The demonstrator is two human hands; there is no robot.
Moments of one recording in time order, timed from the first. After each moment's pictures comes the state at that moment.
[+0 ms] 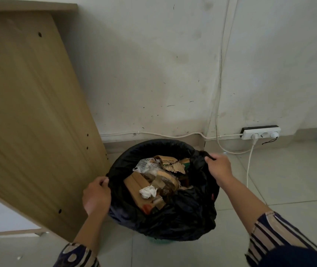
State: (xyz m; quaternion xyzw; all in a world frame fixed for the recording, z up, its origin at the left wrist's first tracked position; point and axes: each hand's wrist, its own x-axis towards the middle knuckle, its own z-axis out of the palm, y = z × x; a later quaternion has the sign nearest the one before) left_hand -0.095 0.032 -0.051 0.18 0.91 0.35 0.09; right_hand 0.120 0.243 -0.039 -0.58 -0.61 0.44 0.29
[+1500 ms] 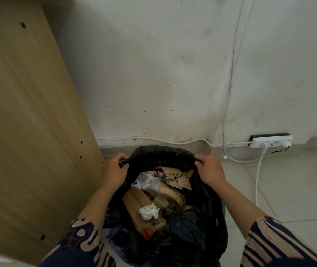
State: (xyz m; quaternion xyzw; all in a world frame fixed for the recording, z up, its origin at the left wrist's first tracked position) left_hand -0.142 0.128 -0.045 0.34 0.85 0.38 0.14; right_hand 0.067 0.285 -0.063 -0.52 -0.79 0.27 0.18
